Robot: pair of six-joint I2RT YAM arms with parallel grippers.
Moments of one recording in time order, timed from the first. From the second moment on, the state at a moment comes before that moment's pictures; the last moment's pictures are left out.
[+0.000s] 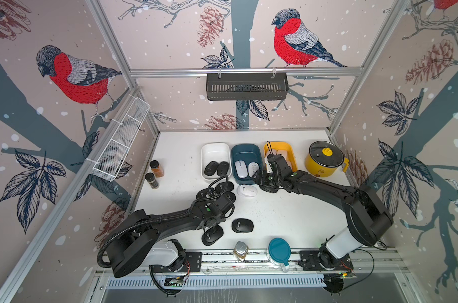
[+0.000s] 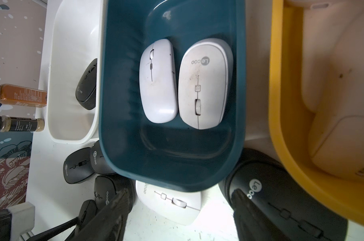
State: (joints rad) left arm -0.89 1.31 0.54 -0.50 -0.34 -0.97; right arm 0.62 1.59 0.95 -0.19 -0.16 0.66
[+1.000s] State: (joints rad) left arm -0.87 1.17 0.69 -0.68 -0.49 -0.96; right arm 0.62 1.60 0.95 -0.19 -0.17 0.66
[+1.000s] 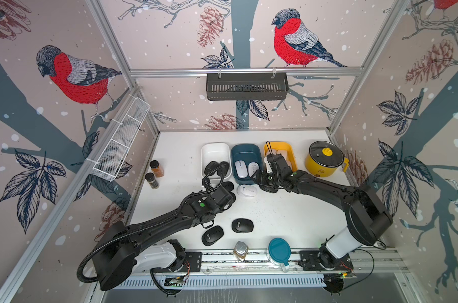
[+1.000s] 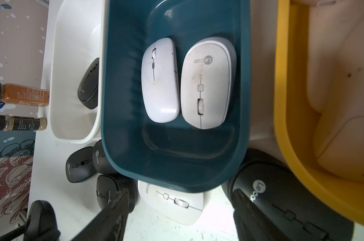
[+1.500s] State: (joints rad) left arm -0.80 1.16 0.88 -0.71 -0.52 -0.80; right arm 0.62 1.57 0.95 -0.19 -0.17 0.66
